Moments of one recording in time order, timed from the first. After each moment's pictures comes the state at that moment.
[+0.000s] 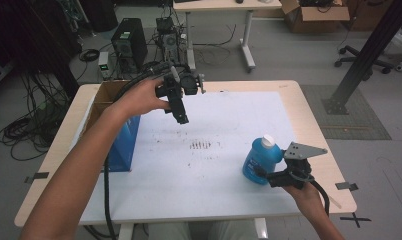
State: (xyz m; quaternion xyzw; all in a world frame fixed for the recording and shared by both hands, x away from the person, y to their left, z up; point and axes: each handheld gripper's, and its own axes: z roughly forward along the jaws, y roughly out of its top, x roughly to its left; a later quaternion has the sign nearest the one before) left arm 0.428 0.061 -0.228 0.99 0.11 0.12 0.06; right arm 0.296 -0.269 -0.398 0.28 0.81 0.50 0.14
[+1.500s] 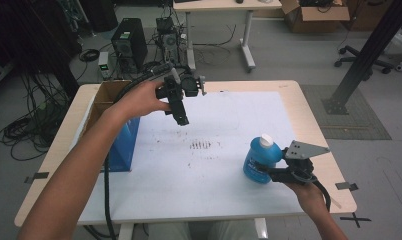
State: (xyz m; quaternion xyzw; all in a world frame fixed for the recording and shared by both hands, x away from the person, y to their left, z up) left arm 0.421 0.061 -0.226 0.98 0.11 0.12 0.06; right arm 0.294 -0.270 -0.383 0.24 0.81 0.50 0.16
